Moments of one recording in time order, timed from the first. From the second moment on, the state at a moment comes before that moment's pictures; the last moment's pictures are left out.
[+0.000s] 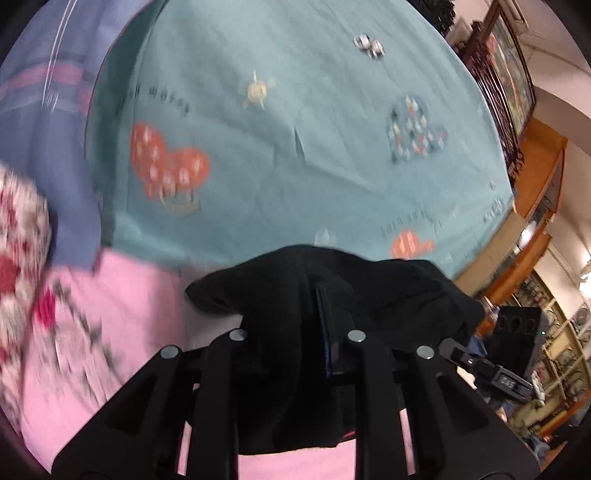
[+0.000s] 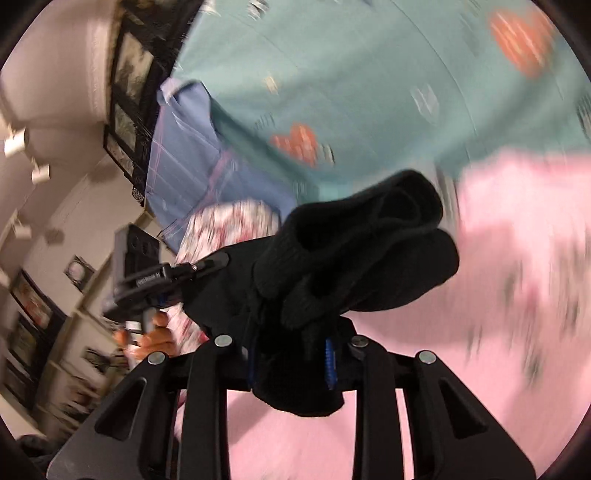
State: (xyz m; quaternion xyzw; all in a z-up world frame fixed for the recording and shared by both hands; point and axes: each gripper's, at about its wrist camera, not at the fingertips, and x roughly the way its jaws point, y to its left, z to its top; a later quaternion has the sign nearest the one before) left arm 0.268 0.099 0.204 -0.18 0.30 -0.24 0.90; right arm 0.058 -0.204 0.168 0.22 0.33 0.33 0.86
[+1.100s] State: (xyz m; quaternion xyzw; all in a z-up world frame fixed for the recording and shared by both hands) left arm 0.114 0.050 0.075 0.01 0.29 -0.02 0.96; right arm 0.080 -0.200 0.161 0.08 0.31 0.10 0.94
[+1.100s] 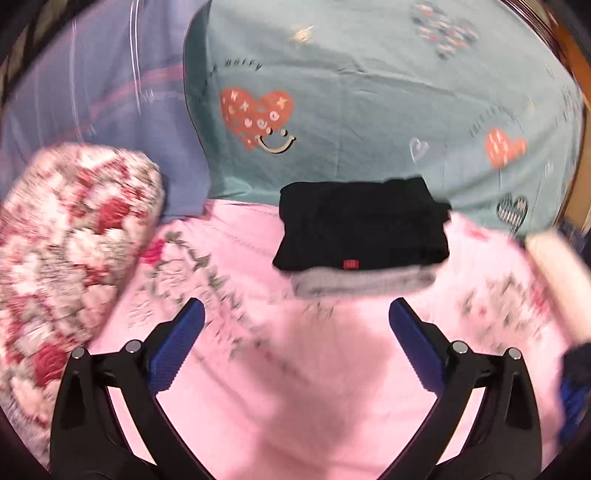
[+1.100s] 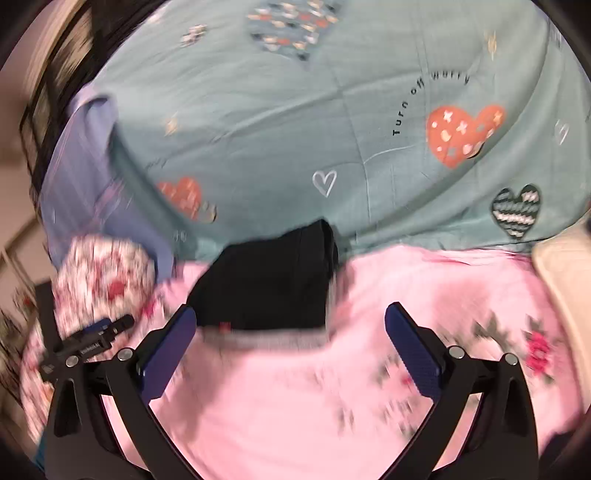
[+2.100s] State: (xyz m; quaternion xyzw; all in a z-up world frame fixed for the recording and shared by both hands) left arm 0.079 -0.009 -0.008 0.07 0.27 -0.03 0.96; right arm -0.038 -0.165 -0.006 0.02 0.29 0.04 0.96
